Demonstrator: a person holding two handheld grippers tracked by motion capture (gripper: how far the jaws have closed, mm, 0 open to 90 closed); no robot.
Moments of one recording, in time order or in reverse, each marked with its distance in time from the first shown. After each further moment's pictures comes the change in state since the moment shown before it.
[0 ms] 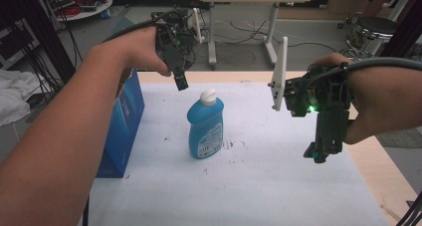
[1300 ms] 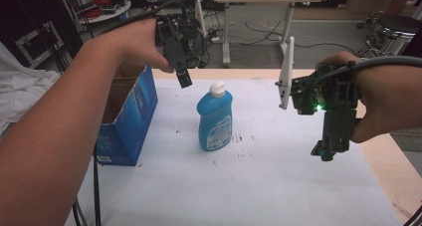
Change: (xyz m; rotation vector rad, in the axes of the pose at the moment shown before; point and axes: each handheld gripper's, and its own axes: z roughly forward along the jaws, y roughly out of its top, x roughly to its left) left arm -0.053 -0.022 -0.031 -0.029 0.029 -0.015; right arm 0.015 -0.005 0.005 -0.006 -0.026 -0.021
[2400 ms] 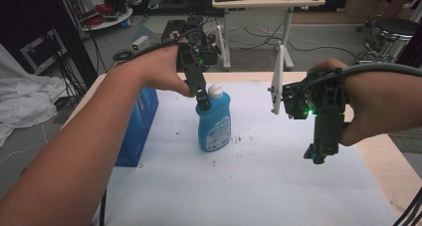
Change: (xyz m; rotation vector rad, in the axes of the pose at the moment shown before) left arm -0.037 0.026 0.039 0.002 -0.076 0.041; right arm 0.008 0.001 0.007 -0.012 0.000 -0.011
